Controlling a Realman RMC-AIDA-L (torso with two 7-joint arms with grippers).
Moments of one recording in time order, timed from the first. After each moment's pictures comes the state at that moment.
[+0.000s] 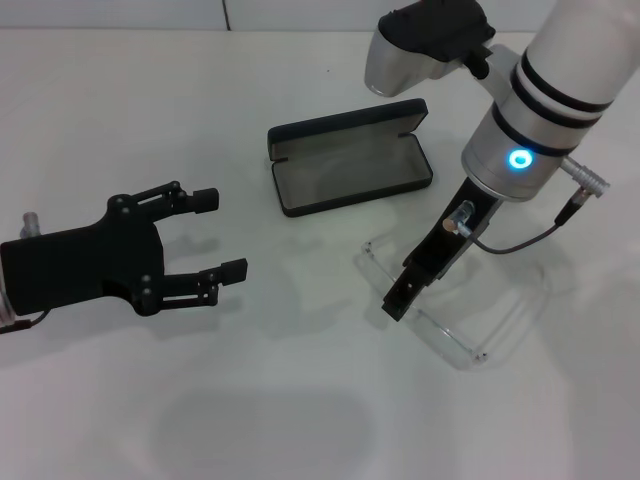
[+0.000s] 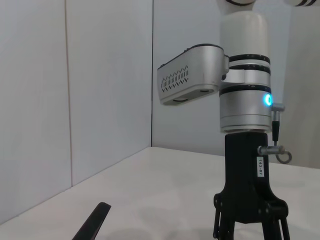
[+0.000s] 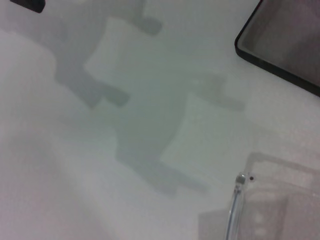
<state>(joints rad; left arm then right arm) -0.29 -2.04 0.87 0.74 1.71 1.68 -1.10 1.09 2.03 -1.65 -0.82 -2.25 -1.49 2.79</state>
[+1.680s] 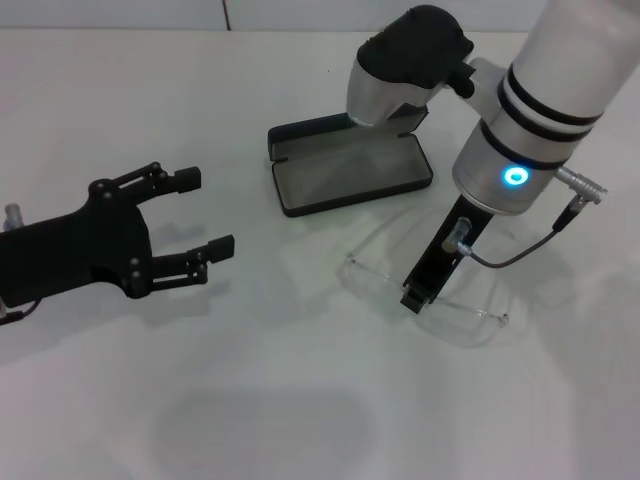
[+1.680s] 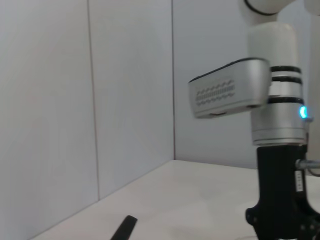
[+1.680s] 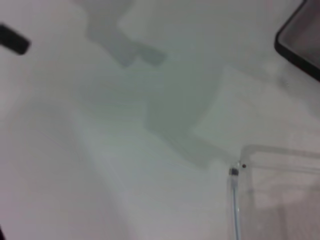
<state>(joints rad) -0.28 -2.06 0.79 0.75 1.71 1.68 -1.06 1.07 2.02 -1.75 -0.92 -2.23 -1.50 2.76</state>
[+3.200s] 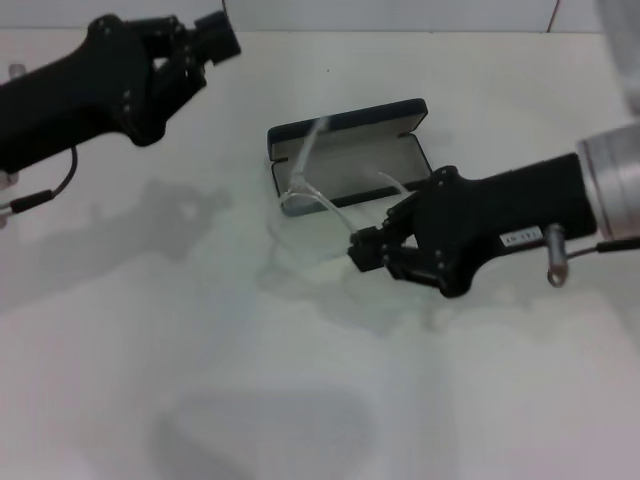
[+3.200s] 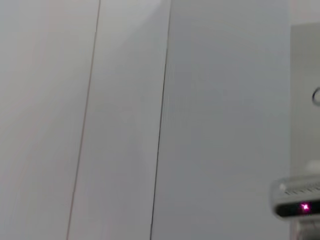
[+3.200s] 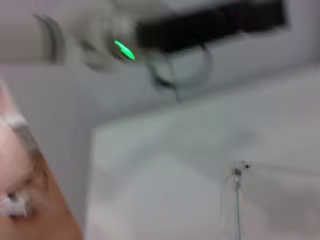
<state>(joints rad) -0.42 -2.09 0.76 0.80 1.44 1.80 -1.33 0.45 2.03 -1.48 -1.40 -1.76 -1.46 1.99</state>
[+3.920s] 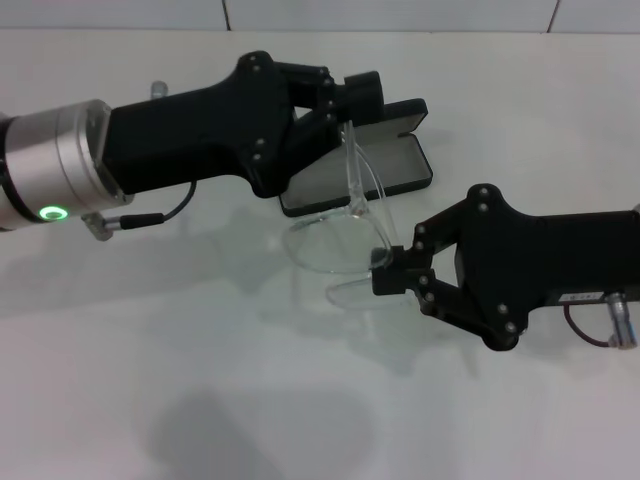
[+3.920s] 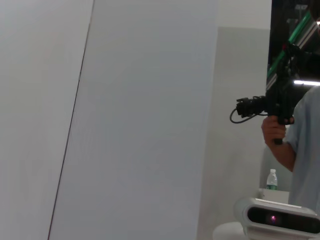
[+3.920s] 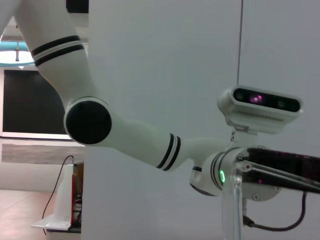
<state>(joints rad) -0.49 -2.09 1.06 0.75 1.34 1.77 -1.36 0.39 2.02 -1.45 -0.96 -1.29 -1.64 1.19</state>
